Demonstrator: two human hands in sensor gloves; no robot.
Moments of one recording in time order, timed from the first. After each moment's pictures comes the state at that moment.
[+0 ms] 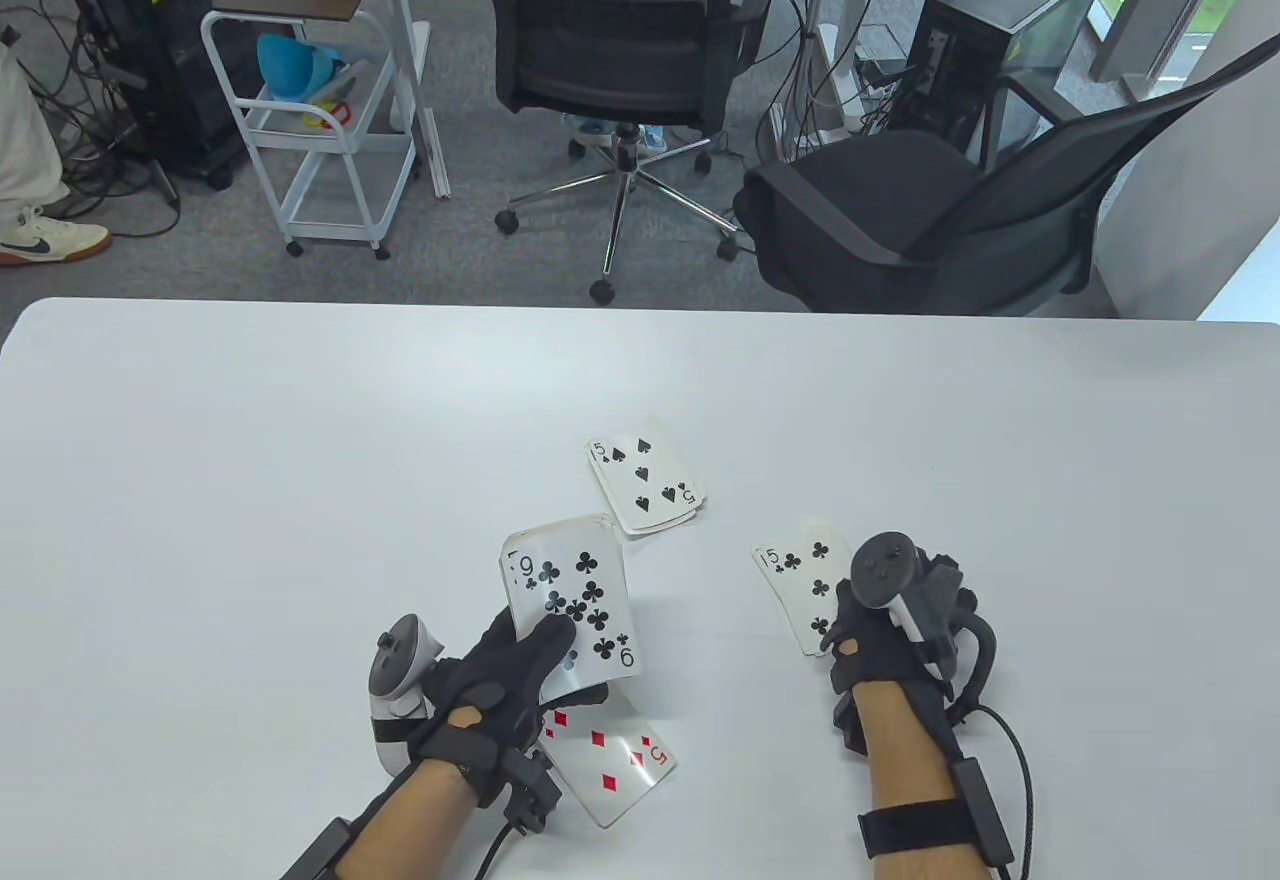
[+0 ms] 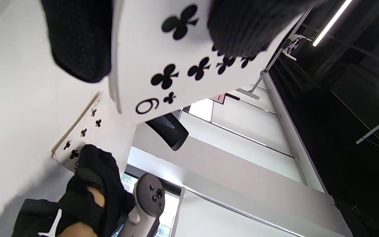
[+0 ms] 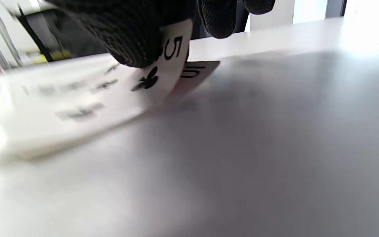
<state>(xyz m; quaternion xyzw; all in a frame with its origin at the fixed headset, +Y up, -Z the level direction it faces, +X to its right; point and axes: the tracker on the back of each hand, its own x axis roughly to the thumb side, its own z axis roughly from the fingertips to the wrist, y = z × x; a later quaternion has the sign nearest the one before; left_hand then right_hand) -0.167 -0.771 -0.265 -0.18 -0.06 0.81 0.56 0.211 -0.762 -0.338 -0.20 0.07 0.98 0.07</state>
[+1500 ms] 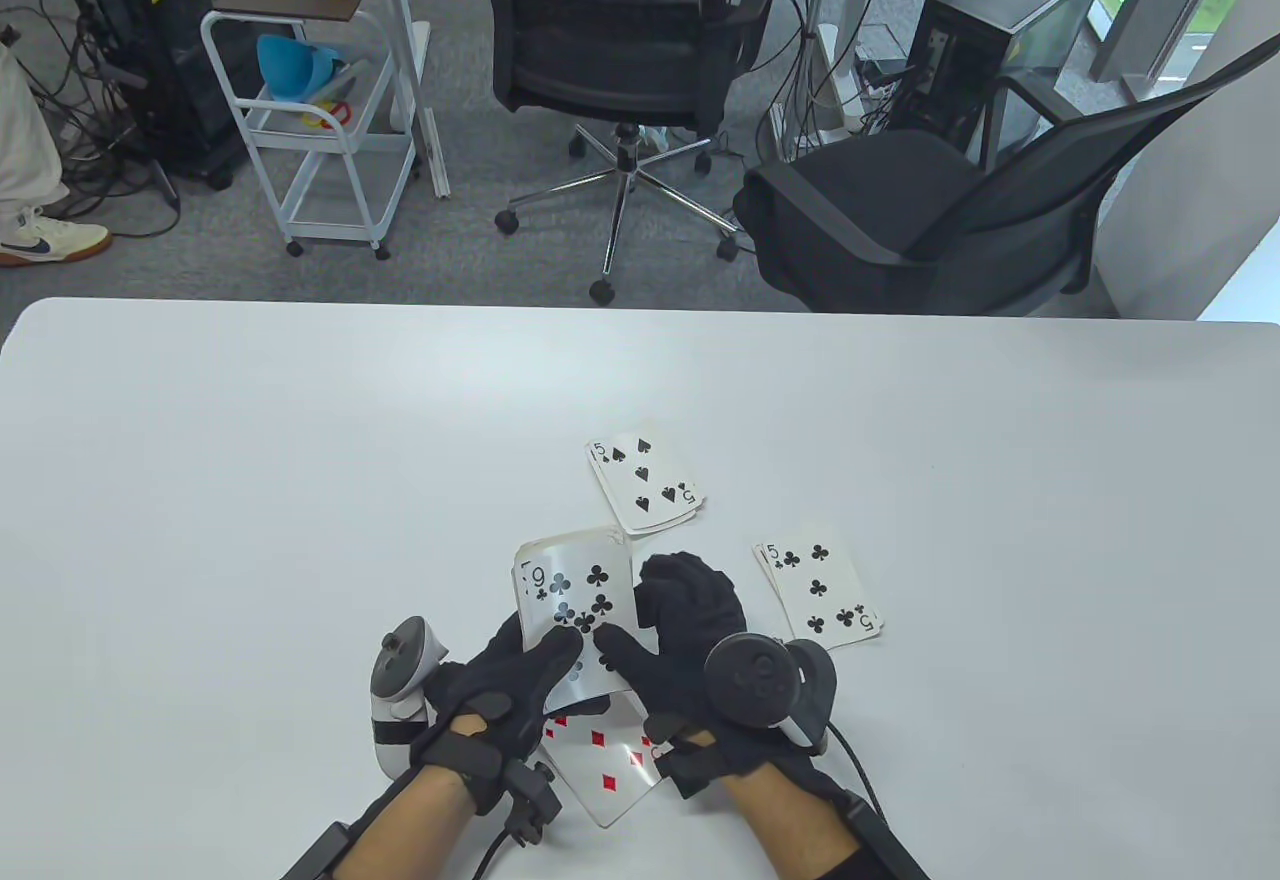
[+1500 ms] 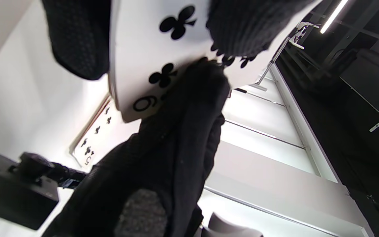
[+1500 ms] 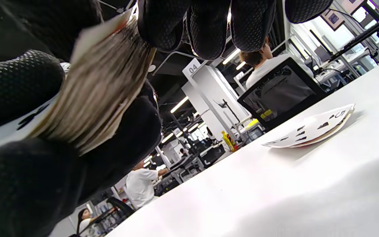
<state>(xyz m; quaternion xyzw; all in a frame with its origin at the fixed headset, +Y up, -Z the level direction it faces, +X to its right) -0.165 -0.771 -0.261 -0.19 -0.07 0.79 0.58 0.068 -0.716 -0.268 0.18 -0.13 0.90 0.37</state>
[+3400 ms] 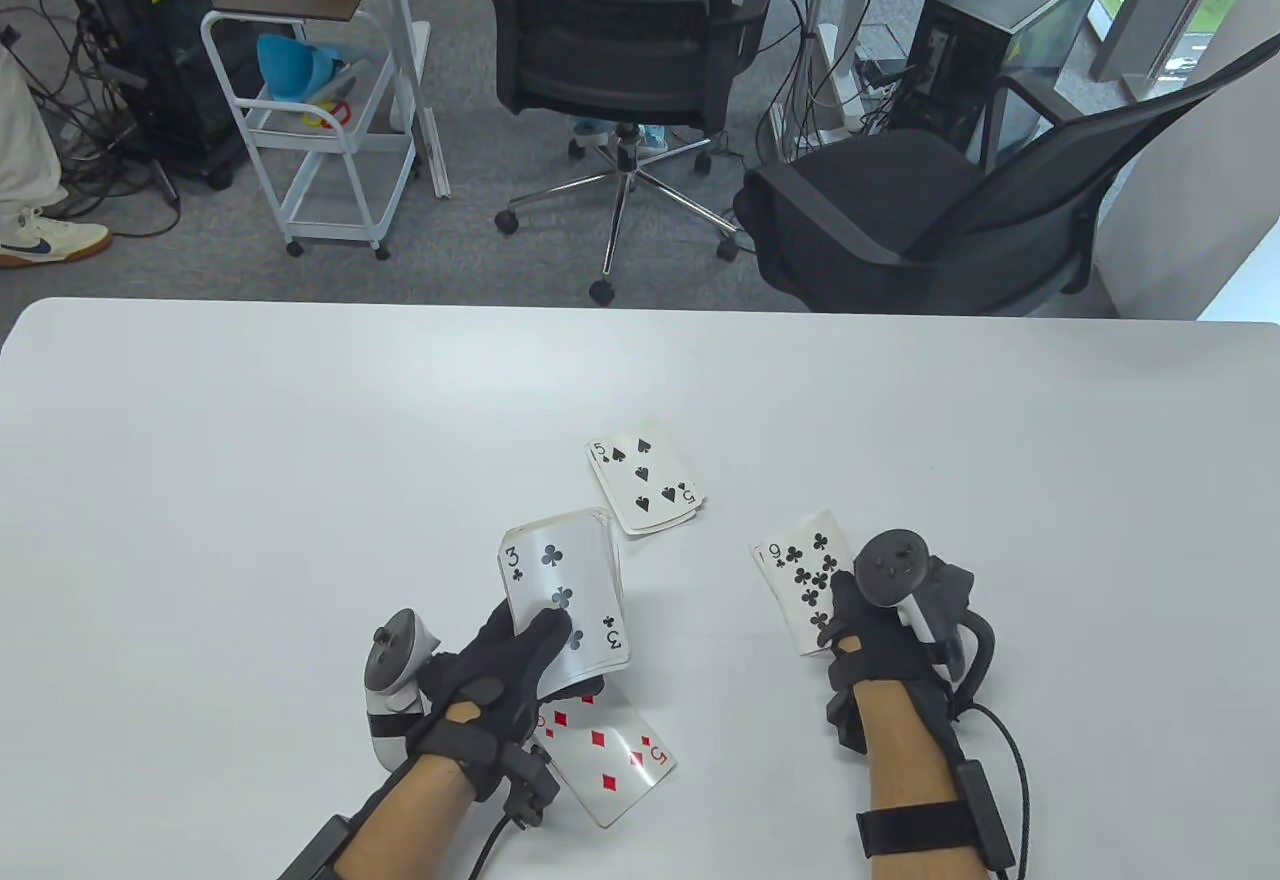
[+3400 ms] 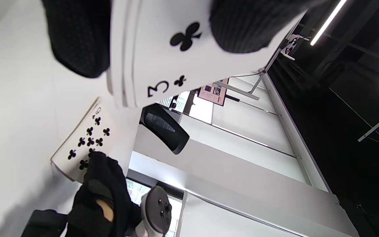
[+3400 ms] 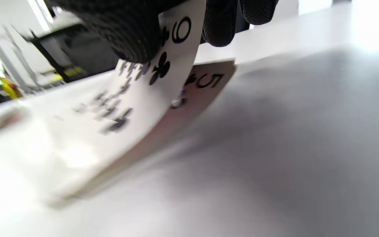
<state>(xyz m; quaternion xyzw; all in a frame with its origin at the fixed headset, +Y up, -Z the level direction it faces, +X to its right) -0.171 -0.766 -0.267 -0.17 -0.06 0.80 0.57 0.213 -0.754 -0.335 -0.19 0.05 0.97 0.12</state>
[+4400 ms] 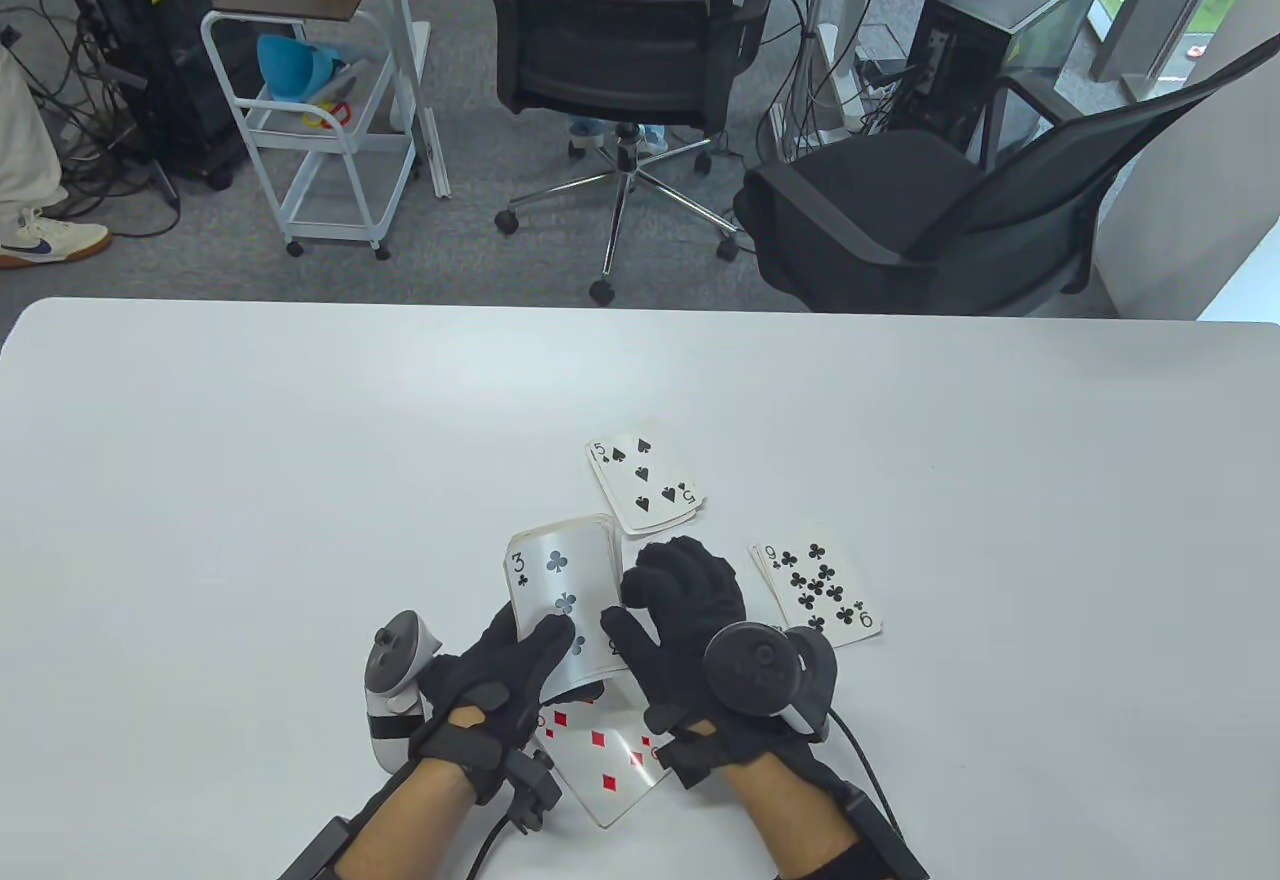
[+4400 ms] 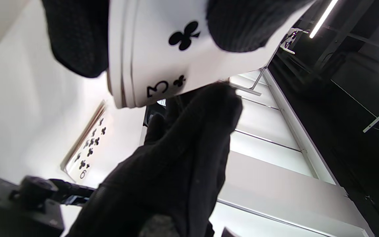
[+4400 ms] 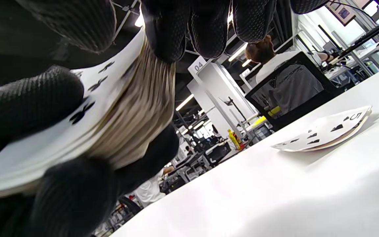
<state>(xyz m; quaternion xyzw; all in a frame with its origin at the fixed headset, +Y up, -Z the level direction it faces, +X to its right) -0.170 -0.767 -0.266 -0.16 -0.06 0.79 0.59 0.061 -0.711 -0.271 0.20 -0.13 0.90 0.37</state>
